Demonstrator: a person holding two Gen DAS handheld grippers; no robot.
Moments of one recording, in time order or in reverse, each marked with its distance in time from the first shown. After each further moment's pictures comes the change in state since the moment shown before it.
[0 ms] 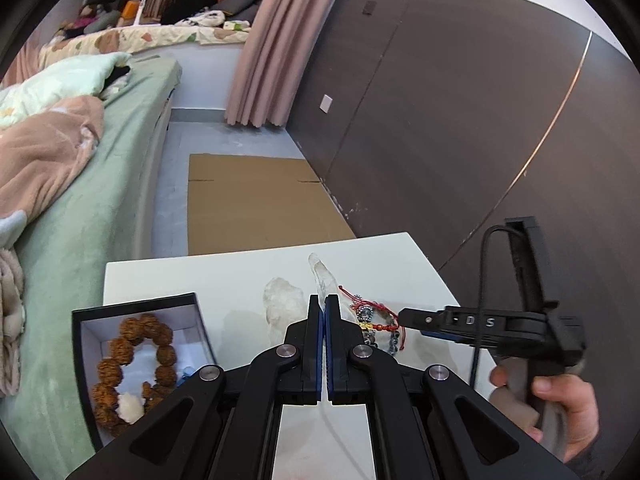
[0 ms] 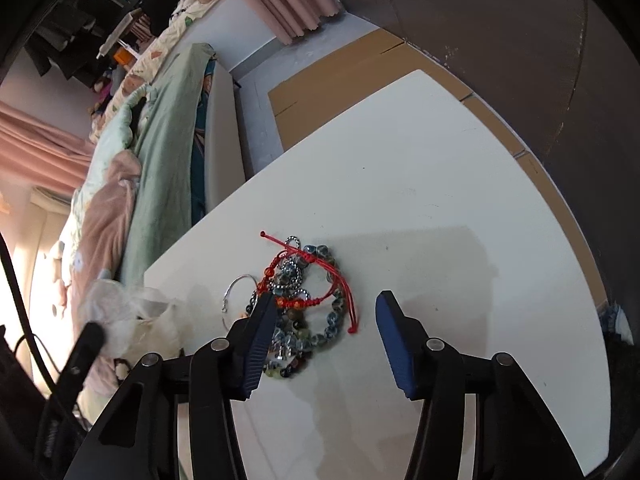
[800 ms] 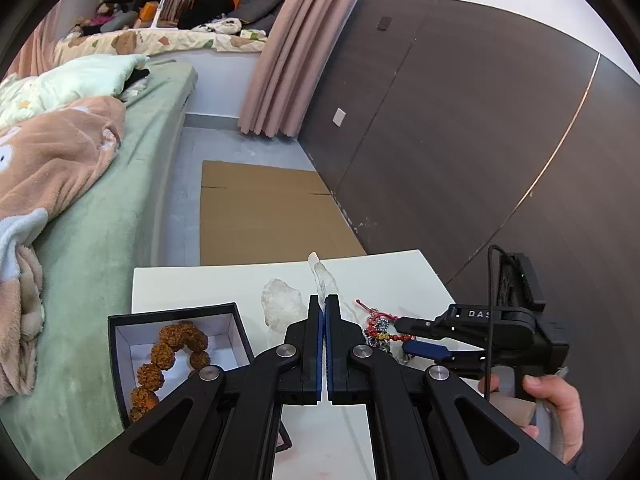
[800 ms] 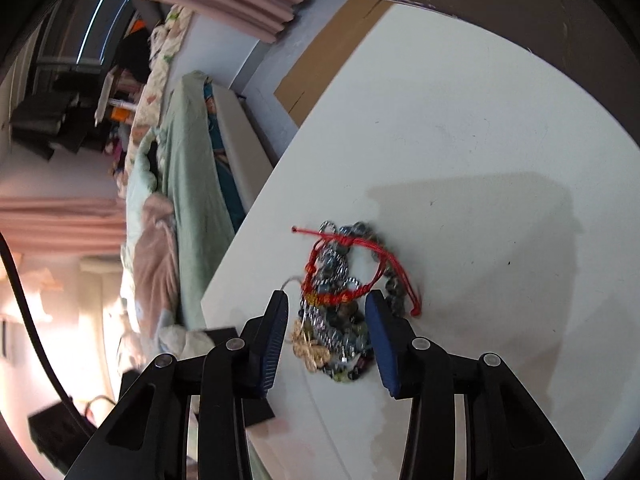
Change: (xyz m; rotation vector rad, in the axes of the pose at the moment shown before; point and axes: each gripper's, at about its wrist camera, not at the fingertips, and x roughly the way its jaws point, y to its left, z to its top) left arm -0.020 0.021 0.006 -0.039 -0.043 0.016; right arm 0.031 -0.017 -0.014 0.336 0.042 0.248
